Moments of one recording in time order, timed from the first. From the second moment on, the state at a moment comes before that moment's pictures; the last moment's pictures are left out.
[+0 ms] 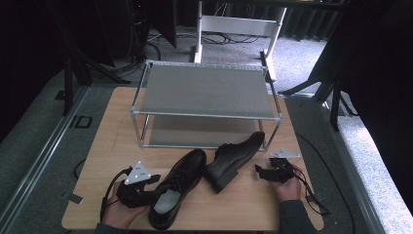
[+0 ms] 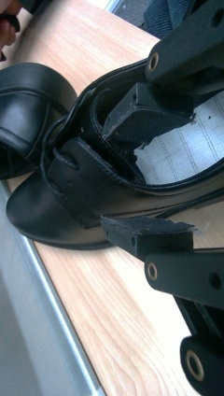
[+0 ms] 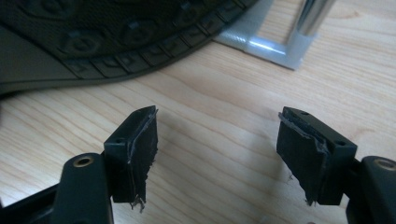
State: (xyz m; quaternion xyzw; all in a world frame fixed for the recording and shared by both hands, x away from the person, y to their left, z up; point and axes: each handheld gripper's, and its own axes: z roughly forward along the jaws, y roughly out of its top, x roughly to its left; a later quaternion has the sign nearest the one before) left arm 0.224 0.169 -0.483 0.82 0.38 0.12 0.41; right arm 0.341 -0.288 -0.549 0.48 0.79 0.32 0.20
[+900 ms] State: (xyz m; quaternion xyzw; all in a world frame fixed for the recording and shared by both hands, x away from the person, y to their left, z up) left arm 0.229 0.166 -0.485 0.82 0.40 0.15 0.39; right arm 0.346 -0.278 -0.542 0.47 0.80 0.33 0.20
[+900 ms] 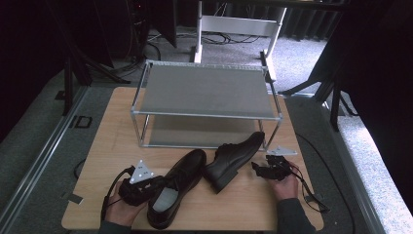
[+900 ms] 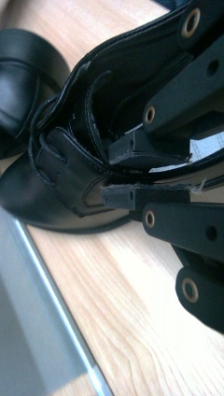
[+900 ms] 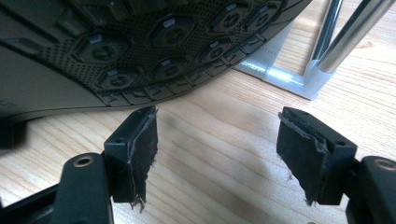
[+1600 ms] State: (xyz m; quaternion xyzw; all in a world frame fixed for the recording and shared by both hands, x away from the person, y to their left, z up) left arm 0.262 0.175 -0.488 0.73 0.50 0.24 0.41; right arm 0.346 -0.277 -0.543 0.46 0.80 0.33 0.20
